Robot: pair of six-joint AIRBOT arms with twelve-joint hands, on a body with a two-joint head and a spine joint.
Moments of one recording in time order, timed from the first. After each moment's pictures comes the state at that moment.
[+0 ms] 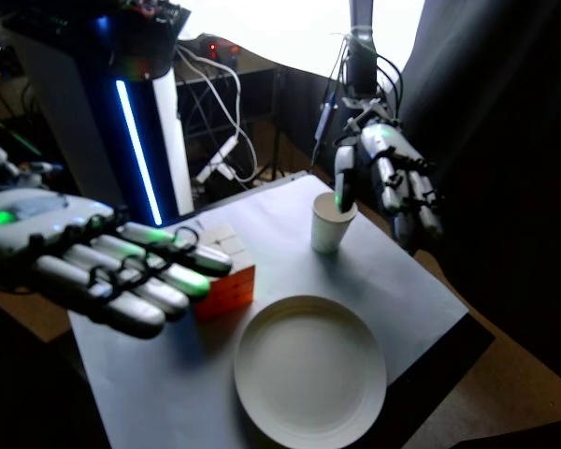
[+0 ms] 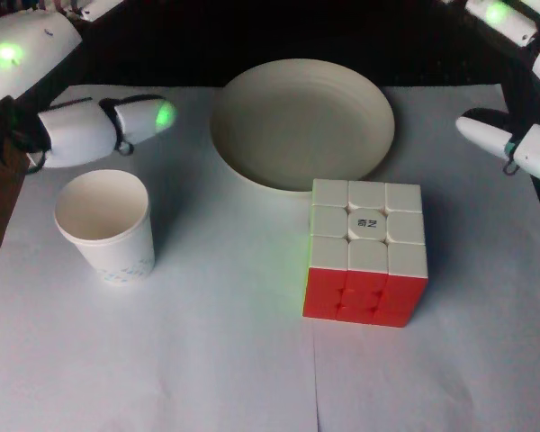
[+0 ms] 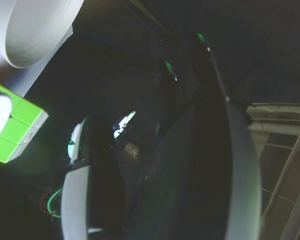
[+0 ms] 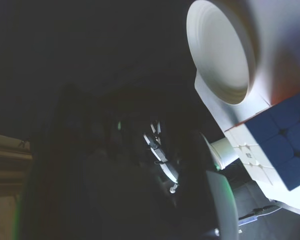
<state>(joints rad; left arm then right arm) 0.78 -0.96 1.16 -0.09 -0.95 0.97 -0.80 -0.80 0.86 0.30 0.95 -1.56</state>
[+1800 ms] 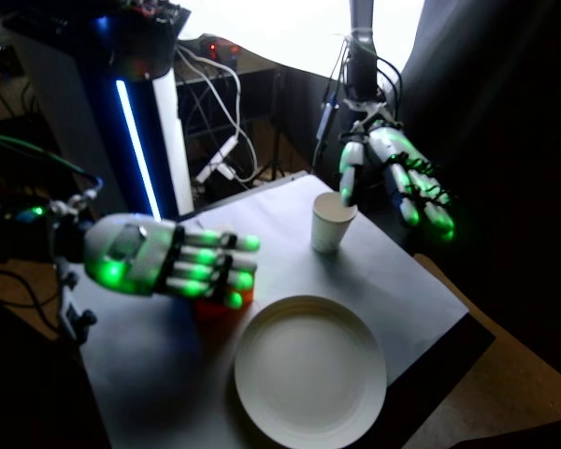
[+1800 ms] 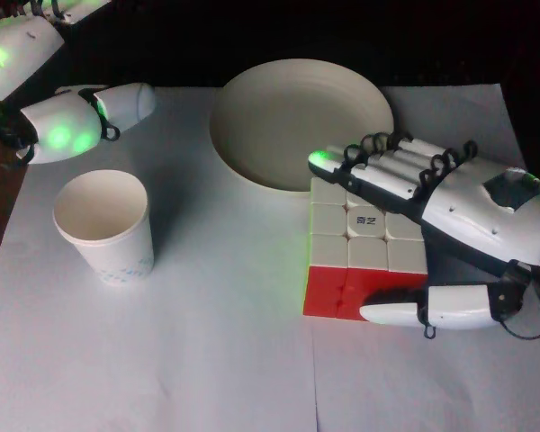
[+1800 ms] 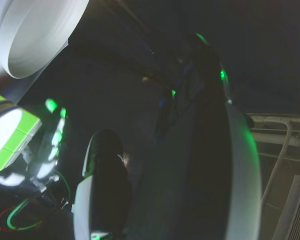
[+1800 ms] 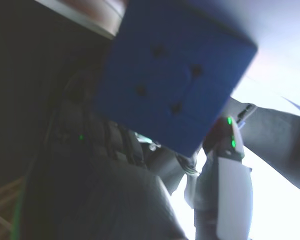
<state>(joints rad) 0.81 -0.97 1.17 -0.16 -0.97 0.97 -0.96 -1.05 1.02 -0.01 0.91 -0.80</state>
